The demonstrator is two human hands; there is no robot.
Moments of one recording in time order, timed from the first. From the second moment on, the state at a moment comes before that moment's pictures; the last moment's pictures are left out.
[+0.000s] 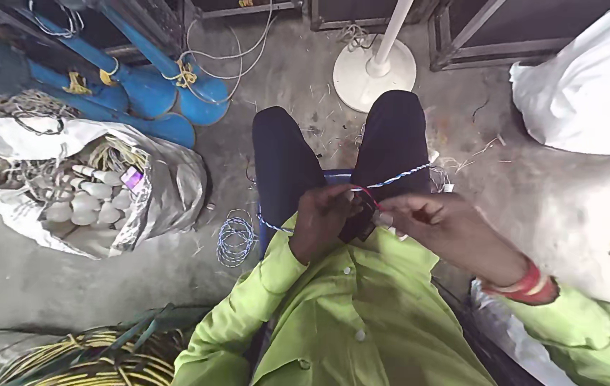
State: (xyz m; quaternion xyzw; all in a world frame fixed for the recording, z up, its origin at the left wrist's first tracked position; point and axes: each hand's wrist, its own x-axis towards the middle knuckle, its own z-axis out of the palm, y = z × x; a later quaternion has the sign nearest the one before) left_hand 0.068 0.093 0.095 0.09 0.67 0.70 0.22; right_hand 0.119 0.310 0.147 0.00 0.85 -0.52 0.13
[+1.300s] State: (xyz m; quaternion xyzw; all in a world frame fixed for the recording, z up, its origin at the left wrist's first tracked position) left_hand 0.068 0.091 0.115 -0.04 0.65 0.71 0.26; right_hand 0.142 0.284 0.097 0.17 0.67 -0.72 0.04
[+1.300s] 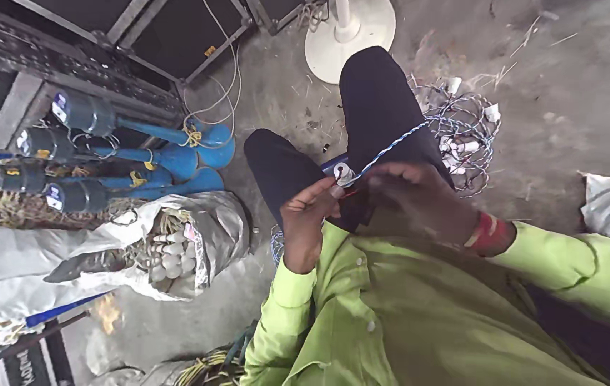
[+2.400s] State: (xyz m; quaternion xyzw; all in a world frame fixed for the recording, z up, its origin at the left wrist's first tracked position) left_hand 0.067 0.067 0.138 0.21 0.70 0.60 0.32; right_hand 0.136 0.281 0.089 -0.03 0.67 -0.73 0.11
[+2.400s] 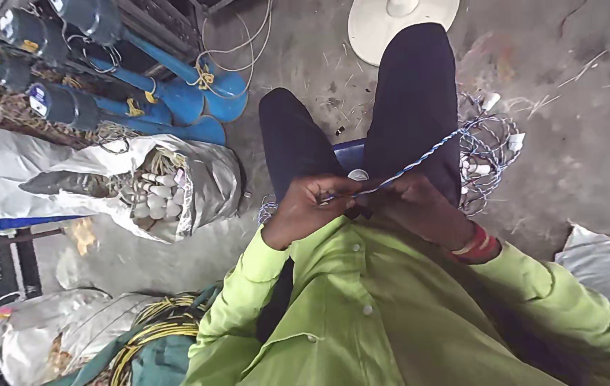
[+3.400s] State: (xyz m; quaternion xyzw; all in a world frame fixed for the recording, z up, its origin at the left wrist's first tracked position) left_hand 0.066 0.072 0.114 0.23 0.71 0.62 0.23; right_hand 0.133 0.283 0.077 0.07 0.37 -0.90 0.21
